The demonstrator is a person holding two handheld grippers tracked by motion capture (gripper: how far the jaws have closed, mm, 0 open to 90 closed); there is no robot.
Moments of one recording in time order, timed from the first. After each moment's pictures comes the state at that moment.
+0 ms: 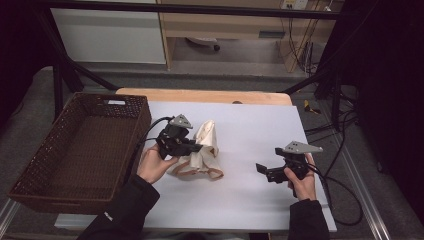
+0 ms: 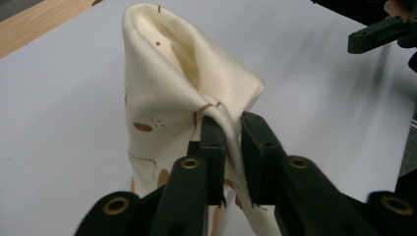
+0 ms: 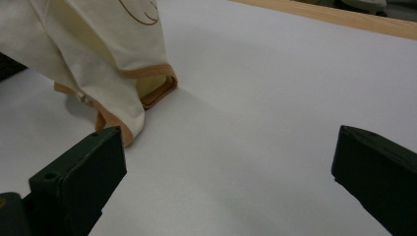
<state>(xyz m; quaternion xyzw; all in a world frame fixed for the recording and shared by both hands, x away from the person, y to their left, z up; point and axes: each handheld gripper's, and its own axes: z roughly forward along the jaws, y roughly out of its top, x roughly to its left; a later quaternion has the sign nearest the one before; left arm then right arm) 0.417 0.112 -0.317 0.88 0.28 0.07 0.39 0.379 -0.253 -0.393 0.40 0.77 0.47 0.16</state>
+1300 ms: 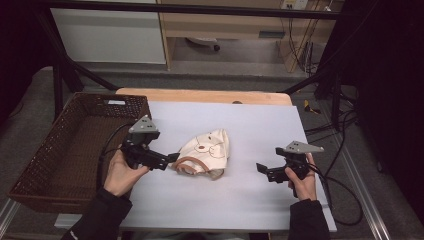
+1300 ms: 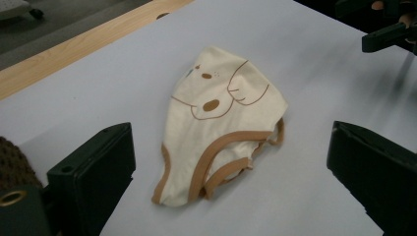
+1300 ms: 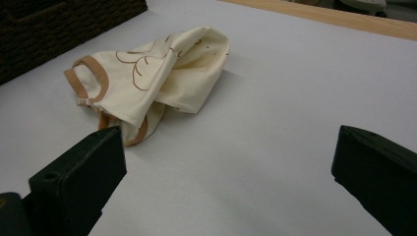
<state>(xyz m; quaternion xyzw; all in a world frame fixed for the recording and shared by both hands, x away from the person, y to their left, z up) 0.375 0.188 -0.294 0.84 0.33 0.14 0.41 0.378 -0.255 -0.392 0.40 0.77 0.47 0.16</state>
